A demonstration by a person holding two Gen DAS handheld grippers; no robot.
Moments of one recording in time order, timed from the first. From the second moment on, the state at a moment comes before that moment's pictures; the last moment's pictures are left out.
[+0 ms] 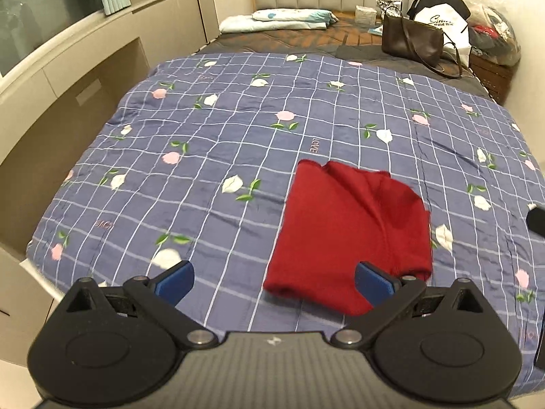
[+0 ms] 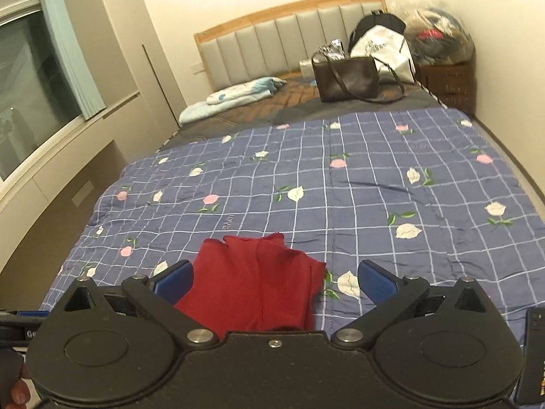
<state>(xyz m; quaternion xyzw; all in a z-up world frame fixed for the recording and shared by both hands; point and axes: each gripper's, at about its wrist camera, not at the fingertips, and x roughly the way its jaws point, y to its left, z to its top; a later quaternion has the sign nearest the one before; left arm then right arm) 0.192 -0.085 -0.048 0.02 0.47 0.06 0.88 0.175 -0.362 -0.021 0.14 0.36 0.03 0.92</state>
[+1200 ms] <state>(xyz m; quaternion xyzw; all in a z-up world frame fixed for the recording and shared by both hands) 0.019 0.017 -0.050 0.05 0.44 0.05 0.89 0.006 -0.257 -0.018 0.09 0.41 0.06 0.91</state>
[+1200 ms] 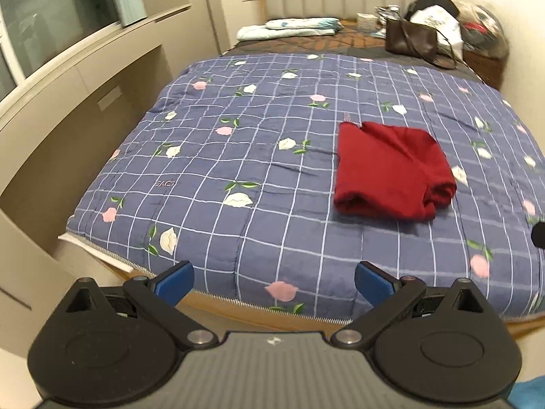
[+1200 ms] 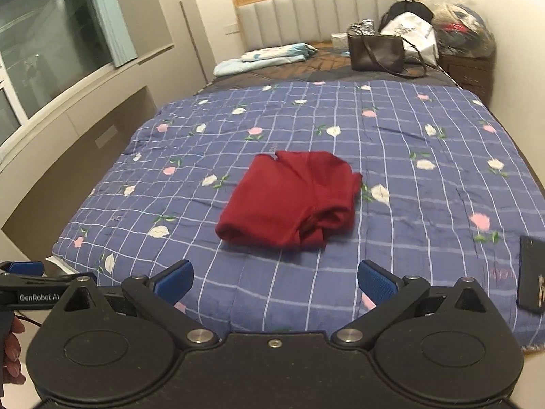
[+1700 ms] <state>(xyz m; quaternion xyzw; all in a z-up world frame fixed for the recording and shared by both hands) 0.001 0.053 -0.069 0.07 0.45 0.00 0.89 -0.028 -0.221 -0.035 0.10 0.43 0.02 0.90</state>
